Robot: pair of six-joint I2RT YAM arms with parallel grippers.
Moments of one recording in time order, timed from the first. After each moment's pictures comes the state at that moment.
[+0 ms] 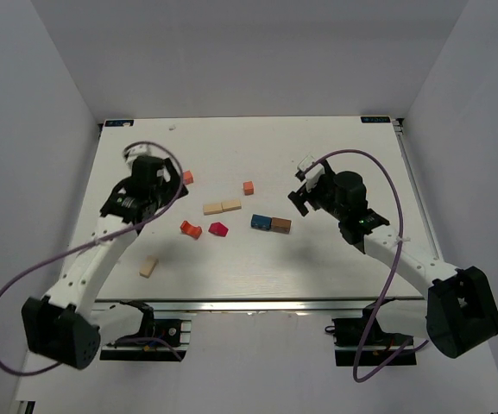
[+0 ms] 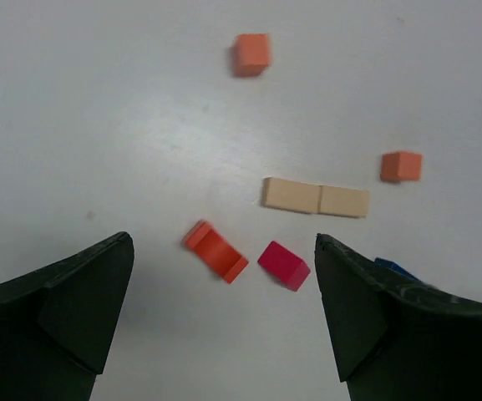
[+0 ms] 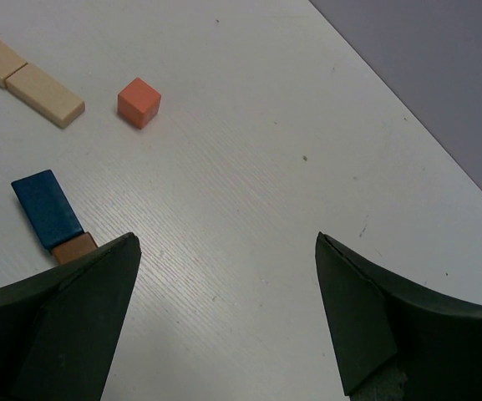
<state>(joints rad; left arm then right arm) -0.31 1.20 1.06 -0.53 -0.29 -0.49 0.48 1.21 0.70 0.23 -0.17 -0.45</state>
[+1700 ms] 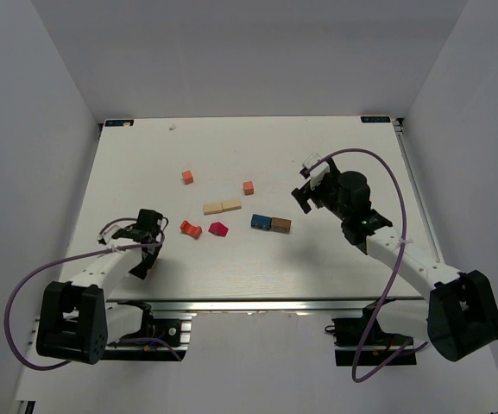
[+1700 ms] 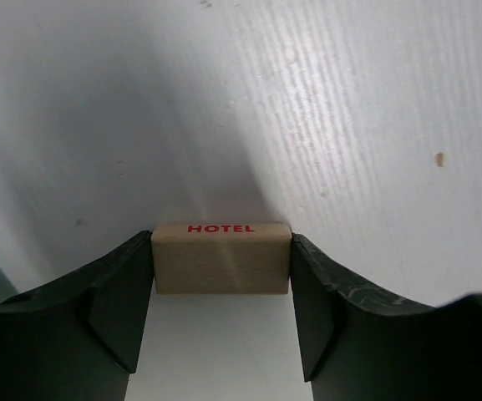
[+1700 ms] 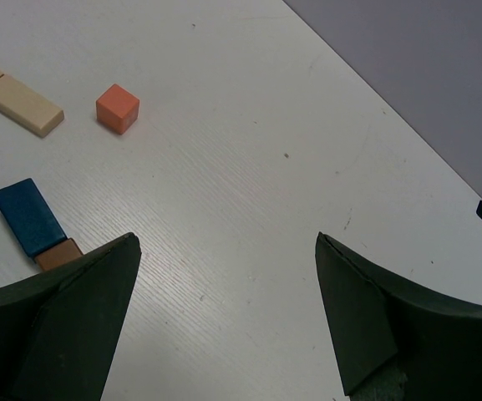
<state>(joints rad) -0.16 1.18 0.53 -0.70 -0.52 -1.29 0.46 1.19 0.69 0.25 -0.15 -0.43</state>
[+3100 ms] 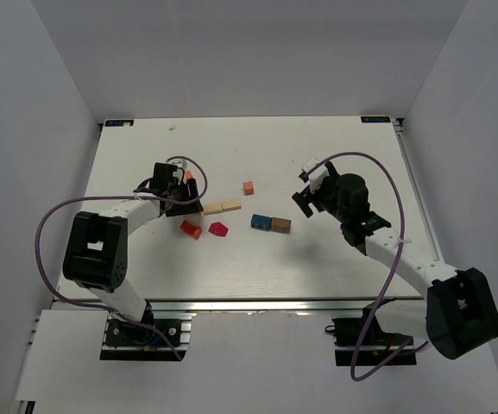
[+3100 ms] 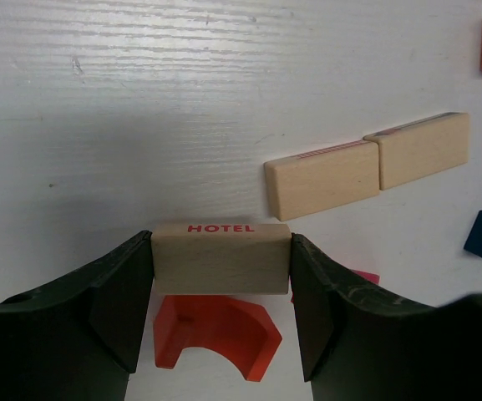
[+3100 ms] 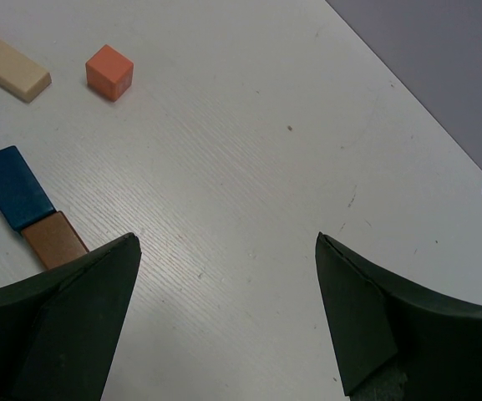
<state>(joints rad) -0.19 1.64 0.92 -0.19 0.14 -0.29 0.45 1.21 0.66 0.23 -0.13 -0.46</state>
